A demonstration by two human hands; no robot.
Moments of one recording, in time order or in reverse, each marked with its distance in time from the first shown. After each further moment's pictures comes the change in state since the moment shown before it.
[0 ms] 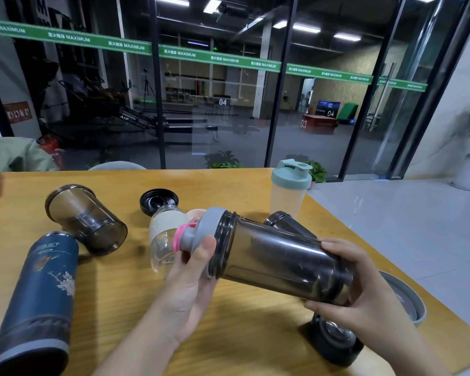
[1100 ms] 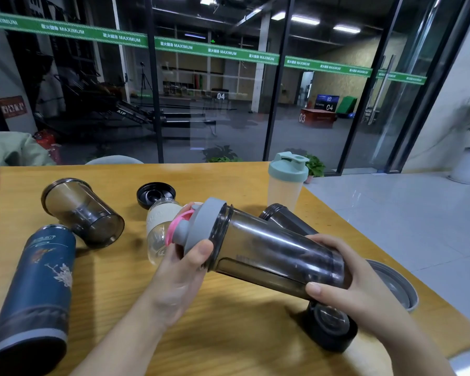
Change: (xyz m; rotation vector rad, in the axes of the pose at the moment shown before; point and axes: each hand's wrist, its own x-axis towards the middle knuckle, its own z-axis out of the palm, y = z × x) left_hand 0.003 0.001 -0.008 0.143 -0.188 0.145; right_hand 0.003 -0.012 -0.003 0.093 -0.092 0.282
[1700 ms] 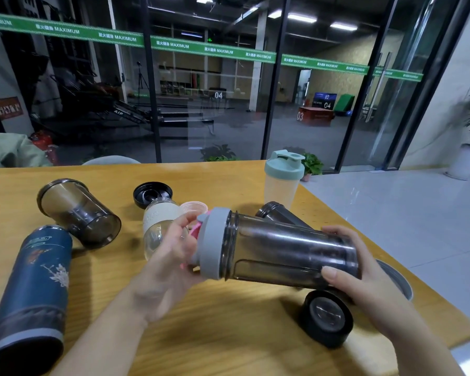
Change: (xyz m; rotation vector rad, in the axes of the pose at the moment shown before) left_hand 0.001 0.012 -0.013 0.064 -0.068 -0.191; right_hand -0.004 0.001 -0.009 0.087 0.067 -0.008
